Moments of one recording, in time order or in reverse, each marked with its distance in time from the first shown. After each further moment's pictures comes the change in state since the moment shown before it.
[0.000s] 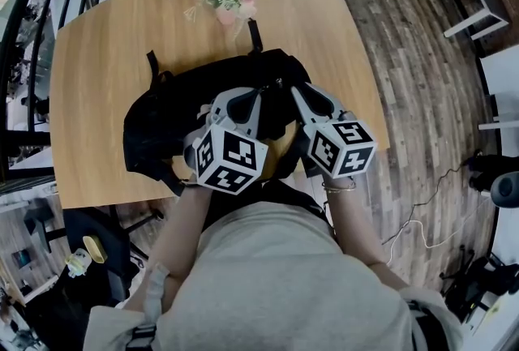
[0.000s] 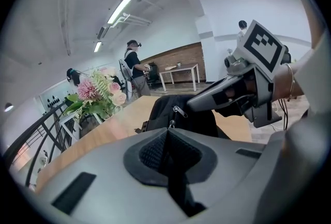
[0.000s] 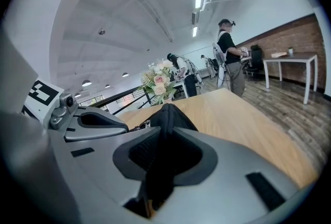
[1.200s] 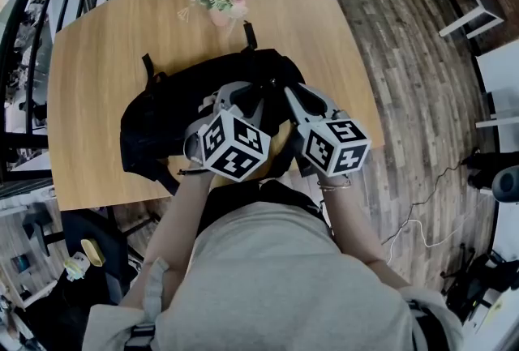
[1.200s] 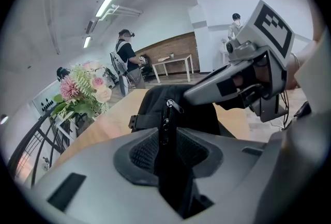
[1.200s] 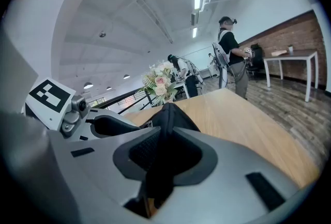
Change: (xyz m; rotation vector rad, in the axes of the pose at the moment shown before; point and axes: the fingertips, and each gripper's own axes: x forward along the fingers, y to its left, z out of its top) left arm 0.025 -0.016 -0.012 0.064 0.107 -0.058; right arm -0.005 0.001 -0.004 0.009 -0.015 0.016
